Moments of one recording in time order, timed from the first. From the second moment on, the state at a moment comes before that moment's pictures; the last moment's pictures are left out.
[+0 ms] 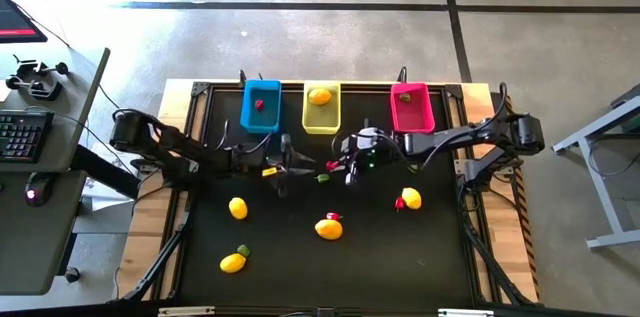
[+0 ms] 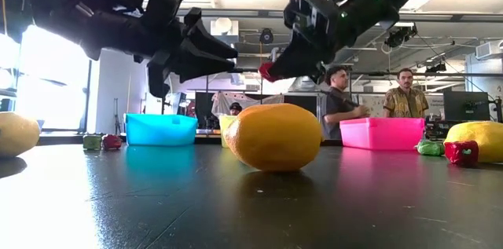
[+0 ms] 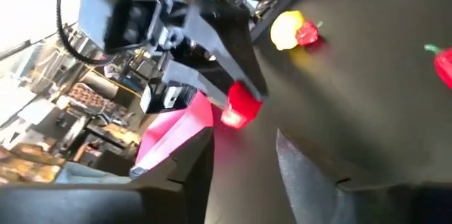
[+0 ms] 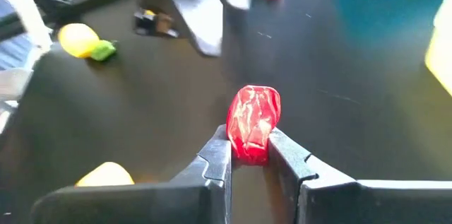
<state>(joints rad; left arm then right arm) -0.02 1.56 0.43 0.95 -0.10 0.85 -0.06 1.56 0.85 0.11 -0.13 0.26</state>
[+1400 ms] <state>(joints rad) -0.13 1.56 0.56 0.83 -0.19 0.92 0.00 1.56 0.86 0.23 -0.18 0.25</state>
